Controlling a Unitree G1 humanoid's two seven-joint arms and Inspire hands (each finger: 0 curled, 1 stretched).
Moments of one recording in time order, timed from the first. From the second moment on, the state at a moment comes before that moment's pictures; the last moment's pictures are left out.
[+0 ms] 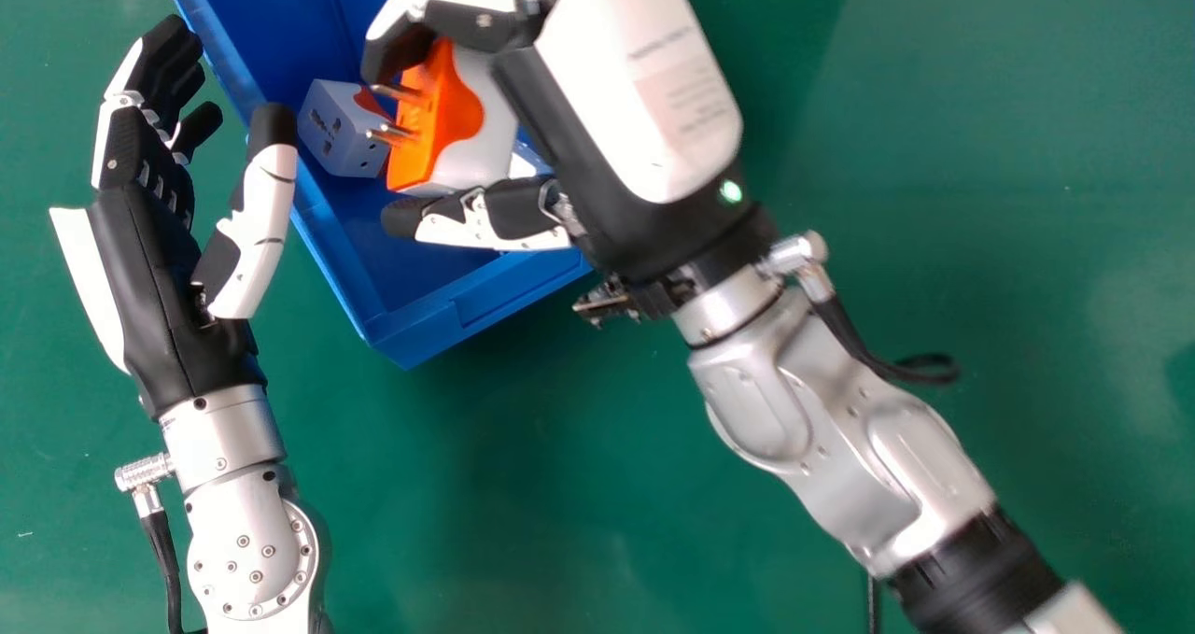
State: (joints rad) left arm -0.12 0.07 0.24 0.49 0.08 -0.80 0.28; right arm -0.55 -0.08 0.50 0.40 -0.93 -0.40 -0.54
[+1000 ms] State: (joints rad) left arm -0.15 0.08 0.25 0.52 0.08 -0.82 0.31; right arm -0.96 0.01 0.73 1.16 -0.99 -0.38 -0.85
